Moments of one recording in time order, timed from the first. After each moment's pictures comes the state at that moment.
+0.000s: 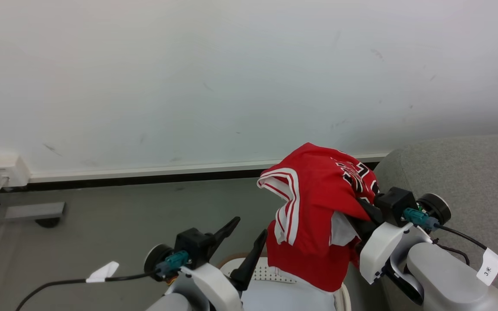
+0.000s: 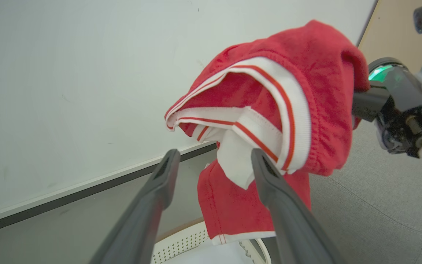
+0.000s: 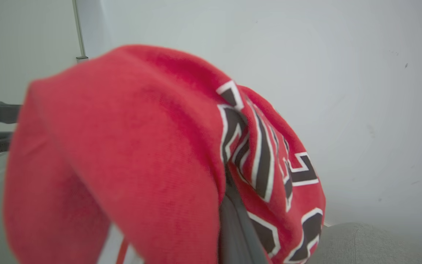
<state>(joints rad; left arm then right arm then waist) -0.46 0.23 -0.81 0.40 -0.57 0.00 -0.24 -0.72 -0.25 0.96 0.74 0.68 0.13 -0.26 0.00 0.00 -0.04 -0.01</state>
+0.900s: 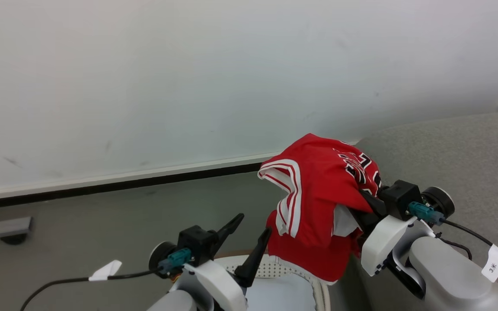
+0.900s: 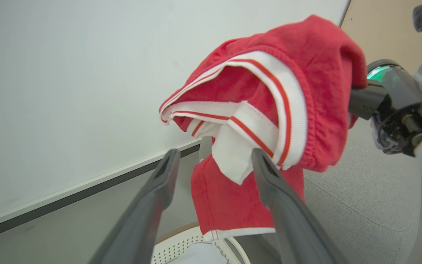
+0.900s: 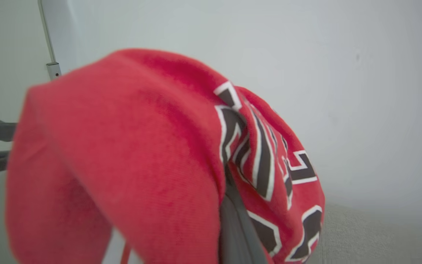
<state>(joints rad) -0.46 0.21 -0.80 0.44 -0.57 -0.03 -0.26 -0.72 -0.25 0.91 0.73 0.65 0.13 -0.26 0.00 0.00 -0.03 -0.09</state>
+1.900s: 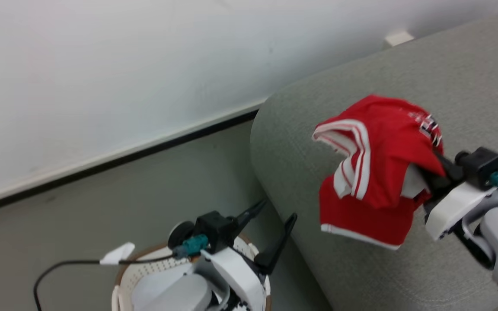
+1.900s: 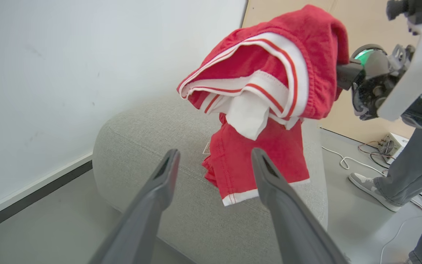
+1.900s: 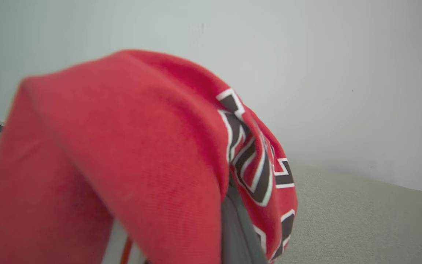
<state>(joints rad) -0.50 0.18 -0.83 0.39 -0.56 -0.05 -0.25 -0.73 -0.45 0.79 0.61 0.61 0.13 -0.26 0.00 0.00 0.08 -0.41</state>
